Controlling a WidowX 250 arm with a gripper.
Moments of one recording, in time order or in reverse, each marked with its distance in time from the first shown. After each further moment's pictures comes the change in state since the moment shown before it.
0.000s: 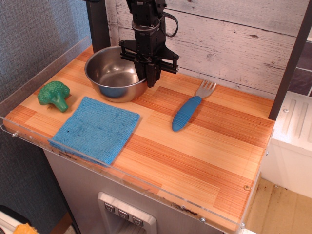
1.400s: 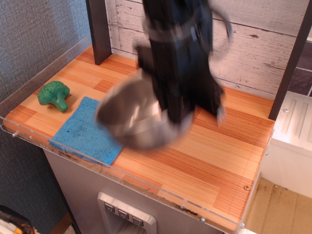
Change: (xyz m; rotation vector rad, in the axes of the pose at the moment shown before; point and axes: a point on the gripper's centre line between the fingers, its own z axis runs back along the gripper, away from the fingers) arm -0.145 -0.131 0.113 -0.052 -0.068 -0.298
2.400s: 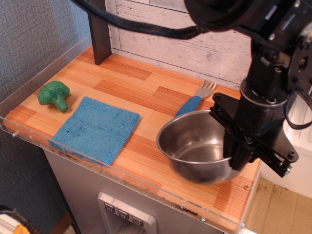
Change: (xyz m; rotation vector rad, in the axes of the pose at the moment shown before) arm 0.040 -0.046 -0.063 0.059 0.087 -0.175
